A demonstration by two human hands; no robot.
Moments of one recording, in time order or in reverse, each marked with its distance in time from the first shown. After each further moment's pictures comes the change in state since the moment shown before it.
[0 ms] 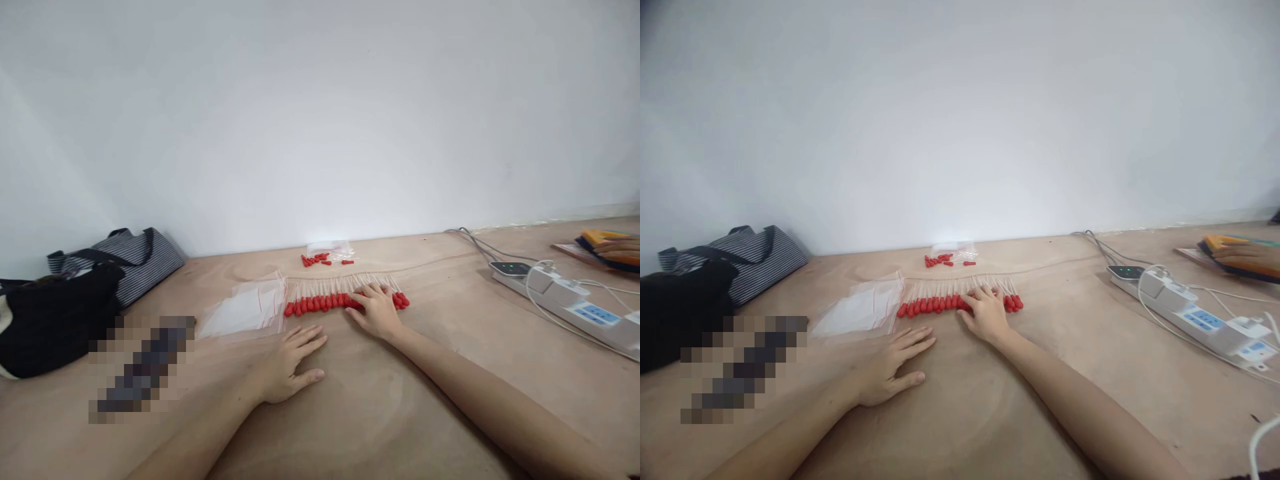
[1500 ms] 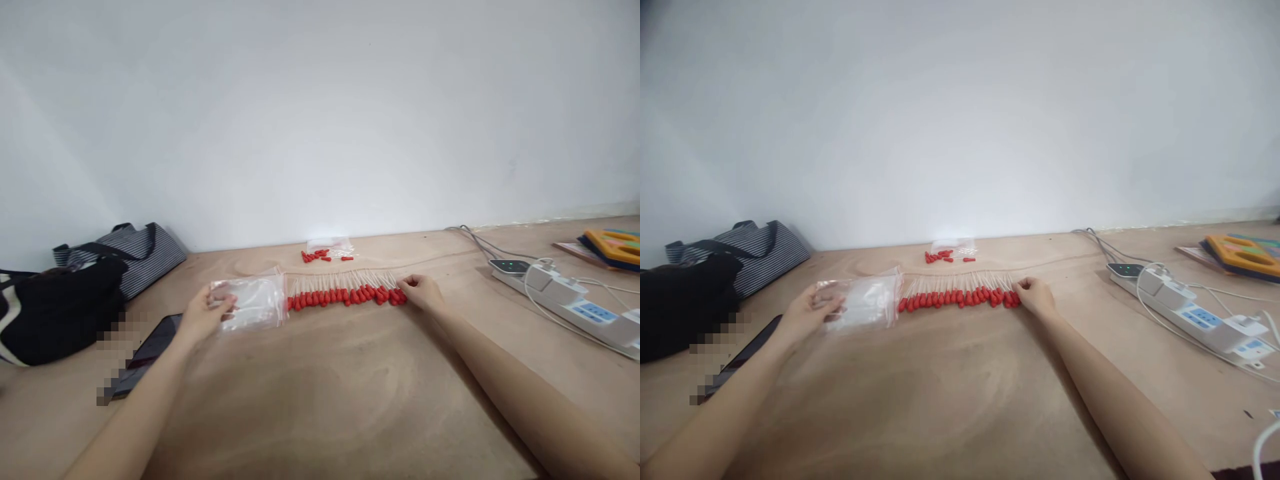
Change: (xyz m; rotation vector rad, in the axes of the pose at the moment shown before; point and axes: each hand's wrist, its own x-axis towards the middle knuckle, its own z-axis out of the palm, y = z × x) left_hand -0.035 -0.072 -0.067 -0.626 0.879 -0.768; right_hand -0.012 0.105 -0.019 0.252 -0.080 0.784
